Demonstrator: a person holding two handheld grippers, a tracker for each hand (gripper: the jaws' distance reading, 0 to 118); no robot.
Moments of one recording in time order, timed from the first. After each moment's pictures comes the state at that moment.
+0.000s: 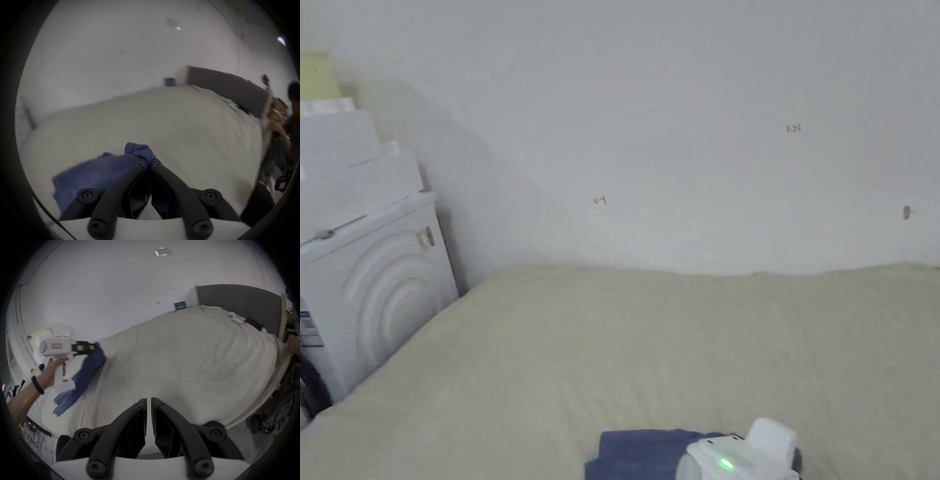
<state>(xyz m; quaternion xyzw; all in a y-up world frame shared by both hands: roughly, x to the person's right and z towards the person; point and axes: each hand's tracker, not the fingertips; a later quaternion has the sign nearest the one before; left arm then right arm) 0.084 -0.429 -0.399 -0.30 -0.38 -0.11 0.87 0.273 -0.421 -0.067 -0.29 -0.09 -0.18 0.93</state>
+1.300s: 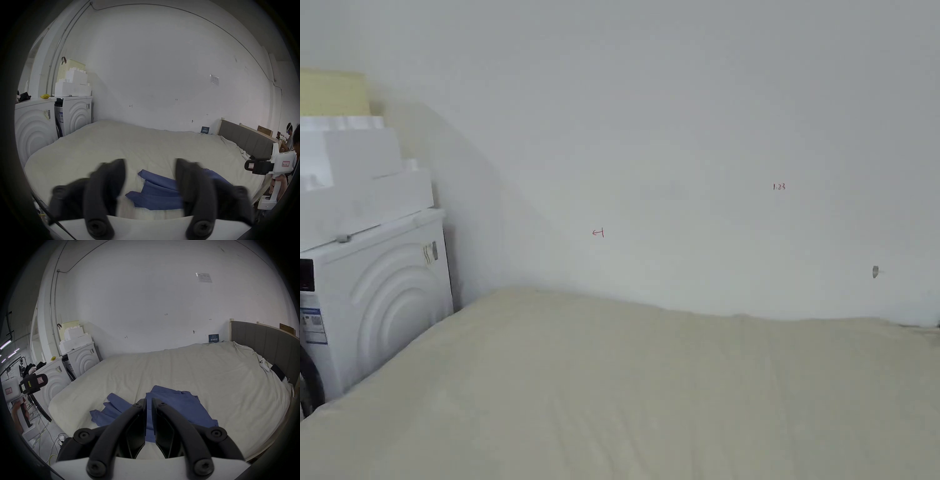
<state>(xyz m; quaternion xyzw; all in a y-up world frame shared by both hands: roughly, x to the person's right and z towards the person) -0.197 -0.318 -0.137 -0.11 -0.09 0.07 0.99 0.213 -0.344 -0.123 -0.19 0.06 -0.09 0.98</state>
